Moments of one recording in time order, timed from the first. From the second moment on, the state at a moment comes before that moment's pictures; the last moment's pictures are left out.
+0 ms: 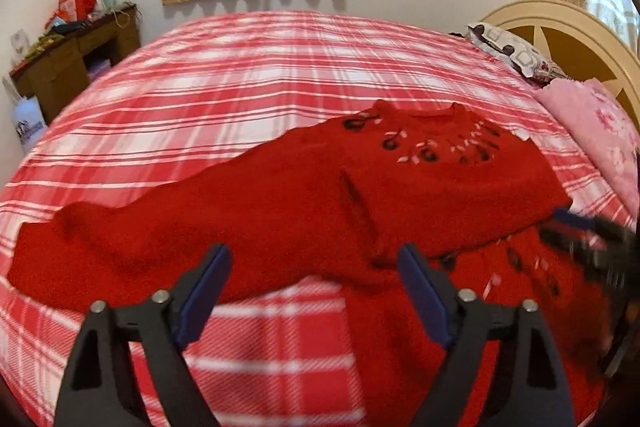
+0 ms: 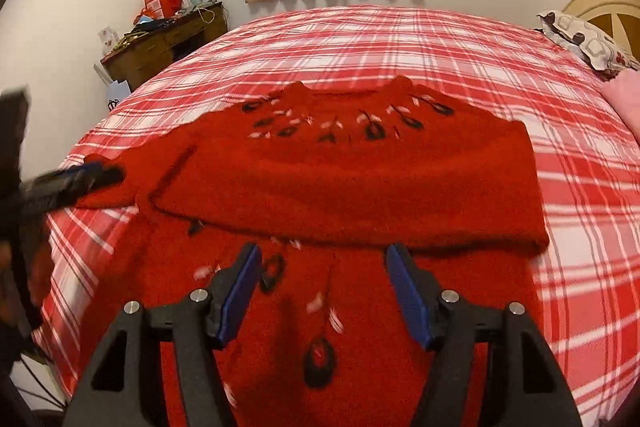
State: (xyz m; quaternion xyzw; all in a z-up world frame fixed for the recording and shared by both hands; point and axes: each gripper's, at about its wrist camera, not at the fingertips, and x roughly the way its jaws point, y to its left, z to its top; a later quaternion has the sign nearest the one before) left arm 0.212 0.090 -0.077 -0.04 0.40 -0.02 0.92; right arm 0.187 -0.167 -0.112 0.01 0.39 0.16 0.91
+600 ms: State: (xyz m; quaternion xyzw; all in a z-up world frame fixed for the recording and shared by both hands) left arm 0.252 0.062 -0.109 -0.08 0.41 -0.06 0.90; right arm 0.182 -0.176 -0.133 0.04 0.39 0.17 0.91
